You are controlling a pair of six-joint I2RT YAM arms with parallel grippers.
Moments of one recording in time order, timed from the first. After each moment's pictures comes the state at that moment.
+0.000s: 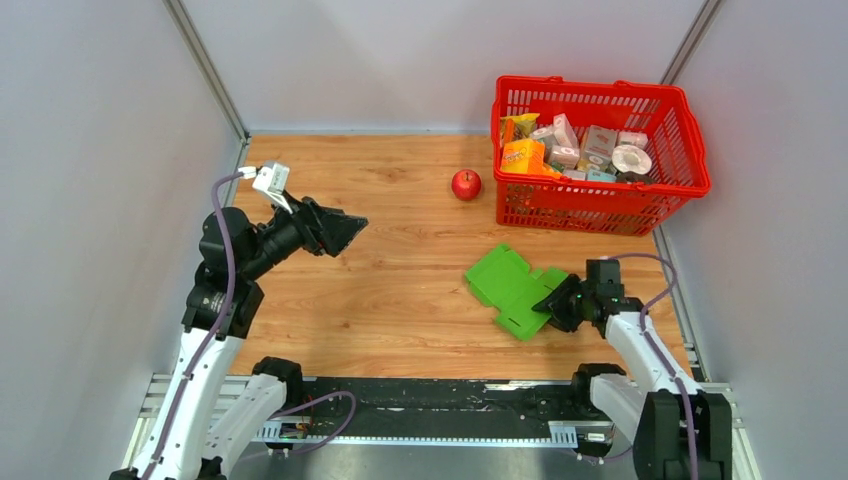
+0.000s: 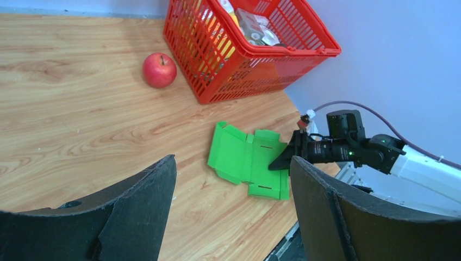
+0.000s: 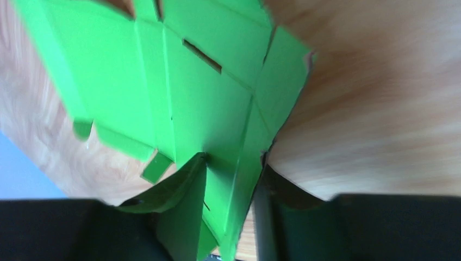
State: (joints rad) left arm -0.22 0.72 0.95 -0.30 0.54 -0.51; right arm -0.07 0.94 0.38 -0.52 -0.28 0.83
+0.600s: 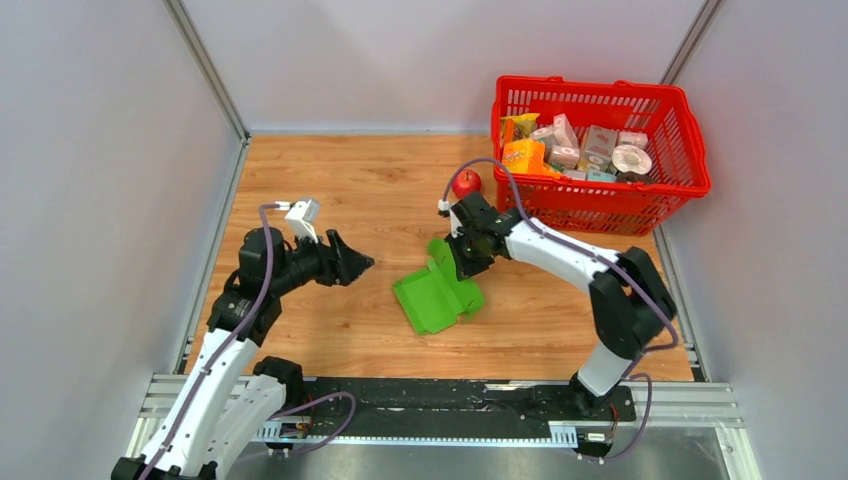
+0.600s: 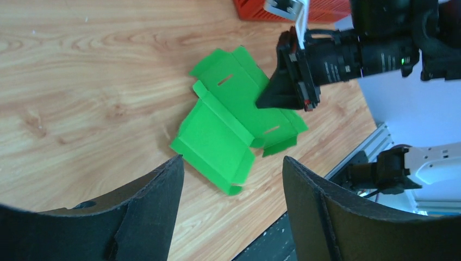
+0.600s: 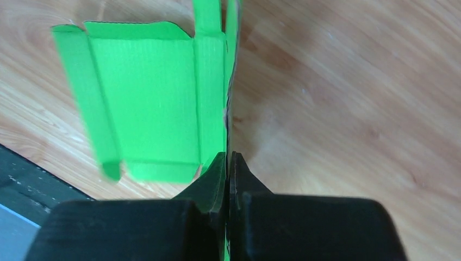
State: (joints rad) left arm -0.26 0.67 0.71 -0.40 0.49 -0.45; right arm 0.68 1.61 1.15 -0.61 -0.13 0.26
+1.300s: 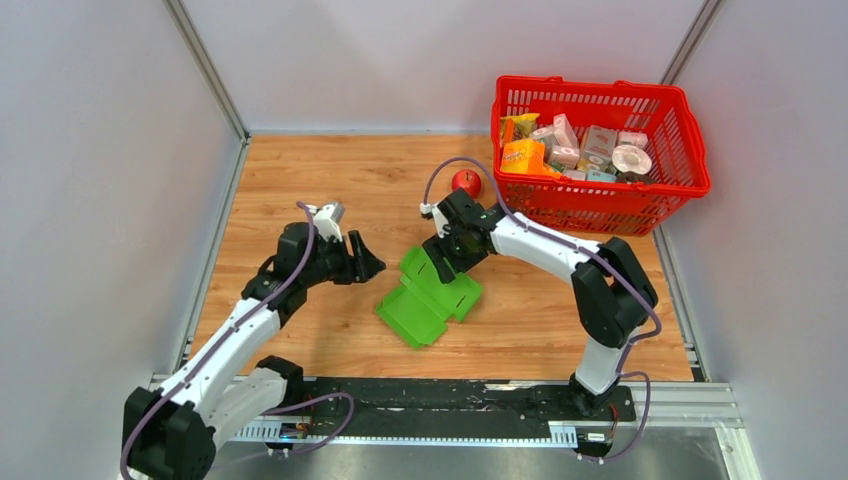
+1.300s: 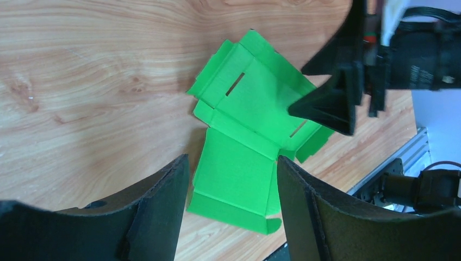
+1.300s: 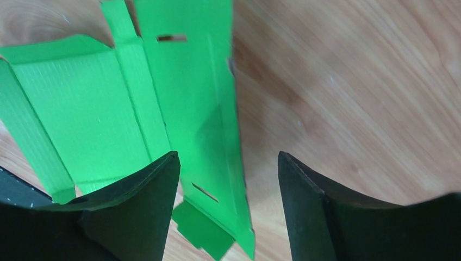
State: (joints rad) left arm -0.36 0.88 0.59 -0.25 0.34 -0.50; right arm 0.71 1.80 1.31 -0.65 -0.14 0.06
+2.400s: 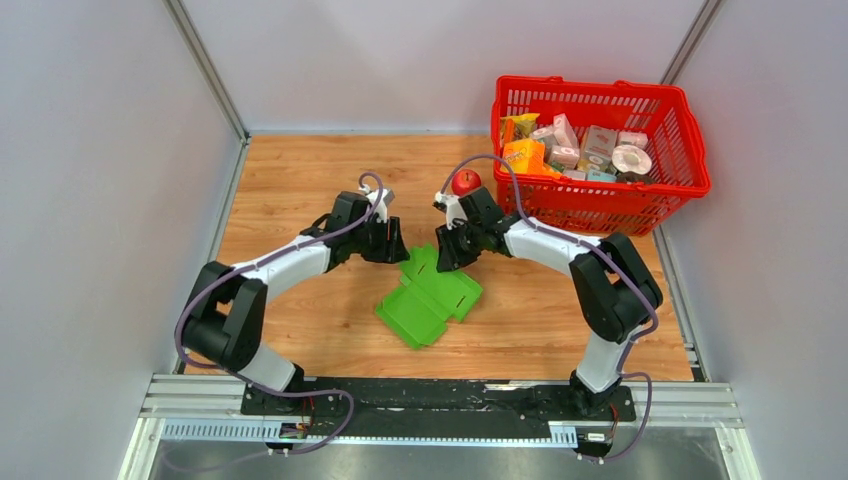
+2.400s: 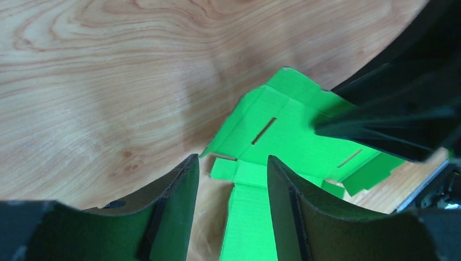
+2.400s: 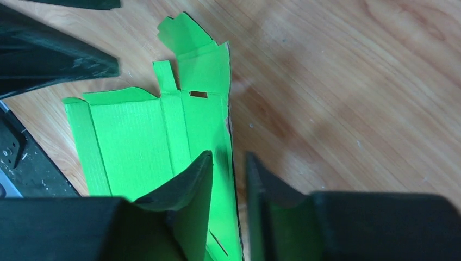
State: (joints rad) left arm -0.44 1.55 0.86 -0.11 0.35 -0.33; right arm 0.60 1.77 1.13 -0.30 -0.41 0.15
